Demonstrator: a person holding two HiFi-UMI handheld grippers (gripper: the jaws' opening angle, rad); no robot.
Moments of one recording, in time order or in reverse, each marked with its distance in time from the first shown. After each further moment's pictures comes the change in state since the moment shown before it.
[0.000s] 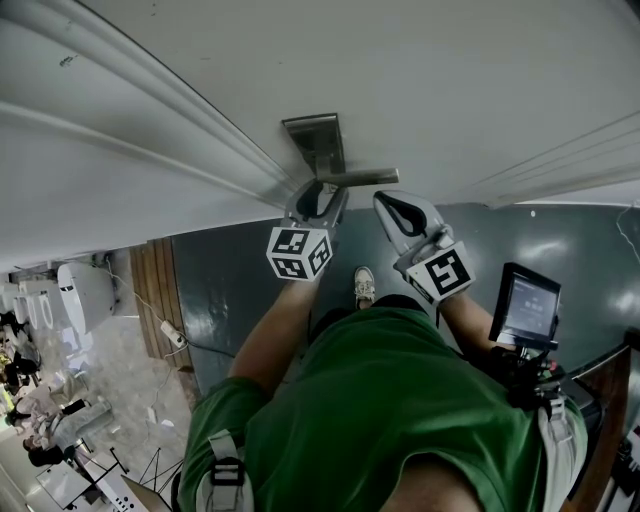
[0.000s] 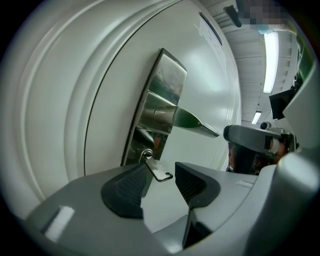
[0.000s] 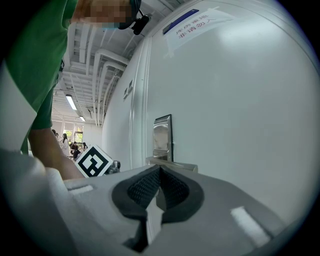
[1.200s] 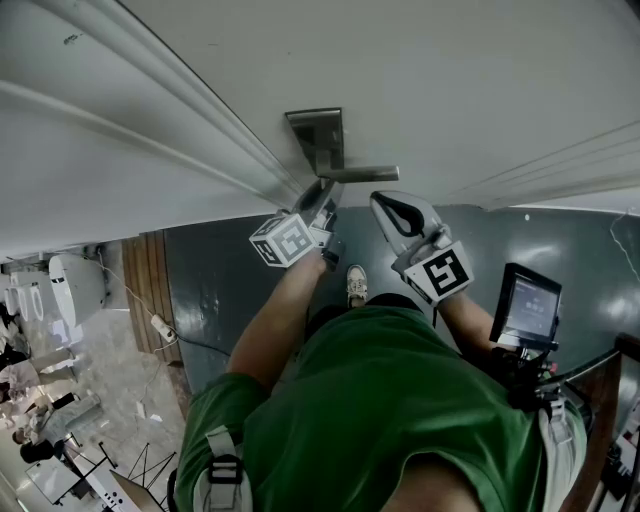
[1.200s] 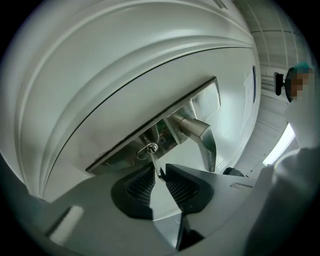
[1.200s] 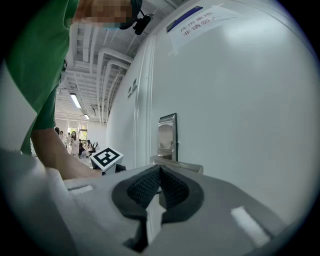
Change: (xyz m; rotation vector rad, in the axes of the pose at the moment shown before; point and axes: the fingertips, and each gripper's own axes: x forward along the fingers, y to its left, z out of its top) left arm 0.005 0.009 -0.009 -0.588 -0.120 -0.150; right arm 0.002 0.010 -0.004 -0.010 0.030 0.041
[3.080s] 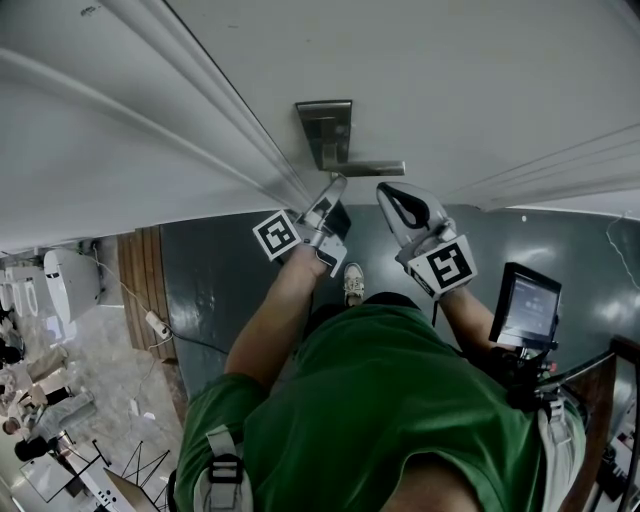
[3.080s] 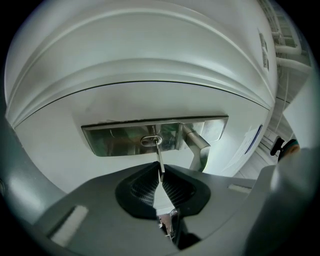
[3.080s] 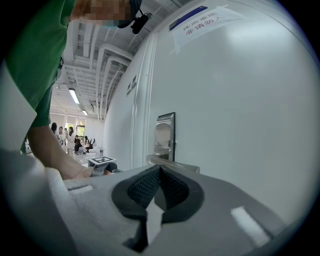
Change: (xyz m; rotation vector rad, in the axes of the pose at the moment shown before) left arm 0.000 -0.014 -0.017 -0.542 -0.040 -0.221; right arm -0.001 -0.017 -0.003 -0.044 0.012 -0.029
